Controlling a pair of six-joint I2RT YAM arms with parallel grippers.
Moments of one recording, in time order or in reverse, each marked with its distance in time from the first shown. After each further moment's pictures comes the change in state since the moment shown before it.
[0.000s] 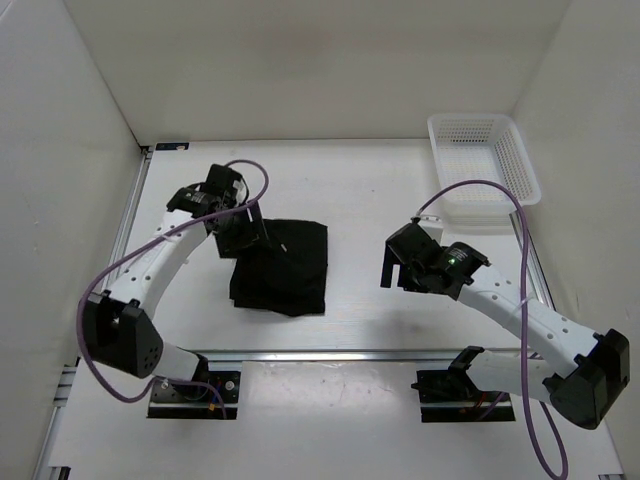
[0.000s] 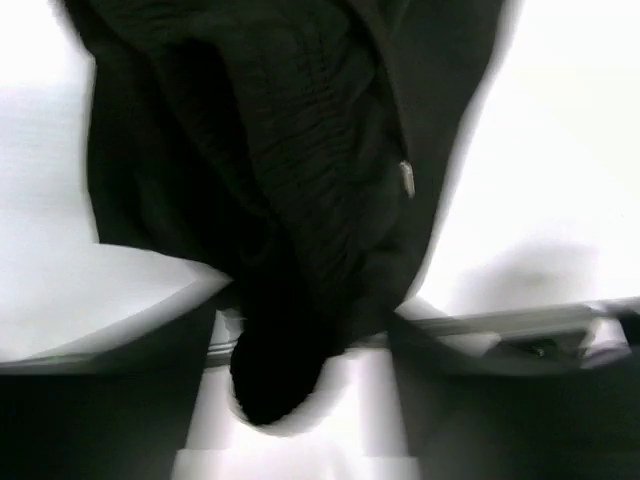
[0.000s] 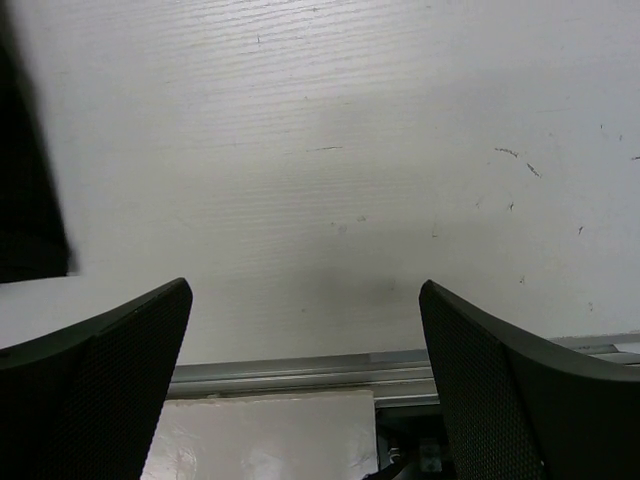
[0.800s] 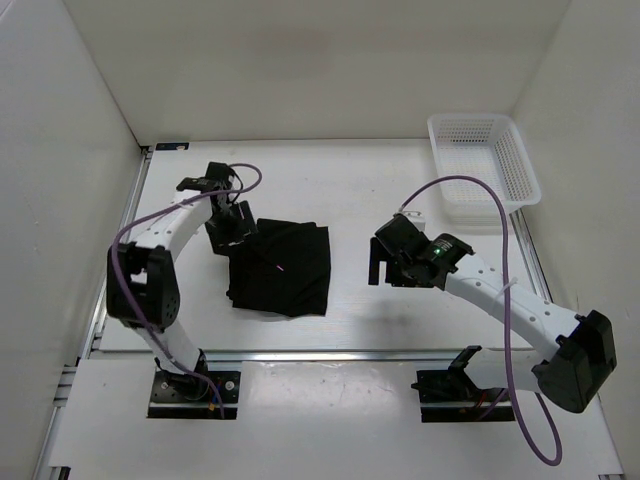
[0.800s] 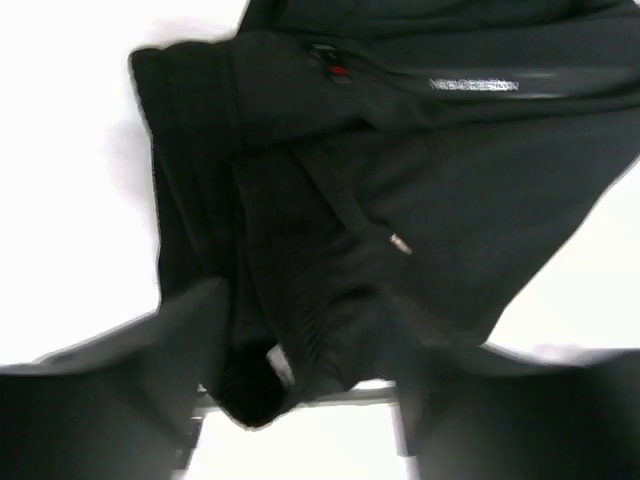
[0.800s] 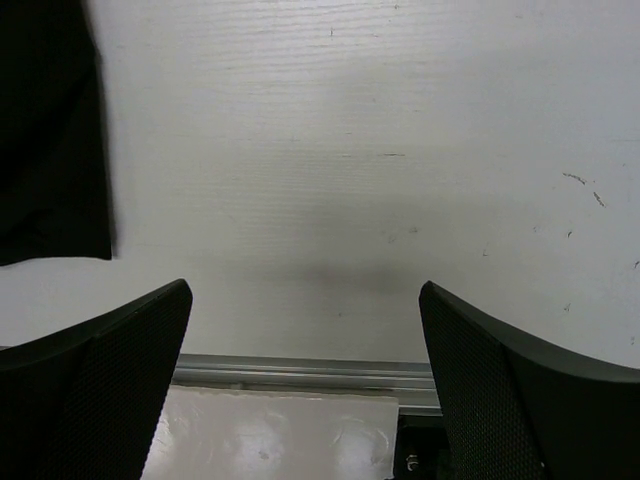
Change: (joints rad) left arm 0.157 0.237 -0.037 0.076 -0.014 0.081; right arm 0.000 0.105 0.045 0.067 -0.100 -0.064
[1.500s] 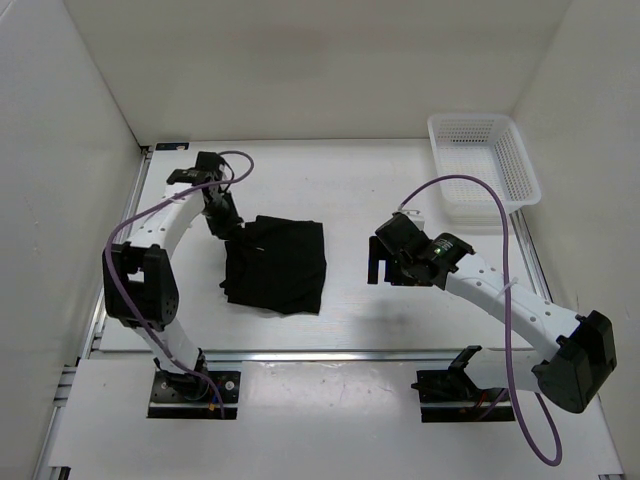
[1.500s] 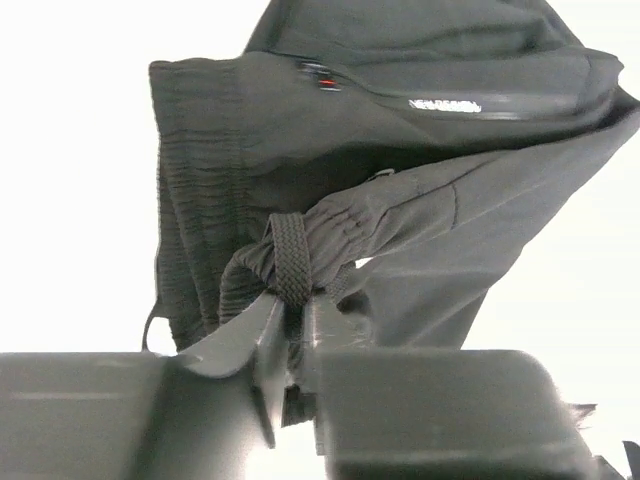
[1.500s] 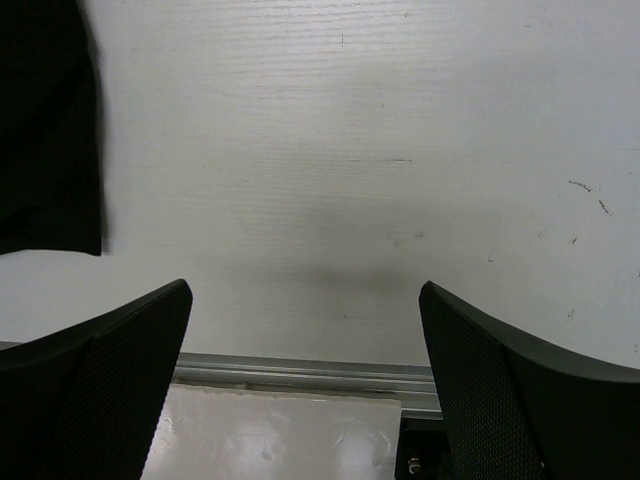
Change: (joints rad) left arm 0.037 0.050 0.086 -0.016 0.011 0.021; right arm 0.000 0.000 0.009 0.013 -0.013 -0.014
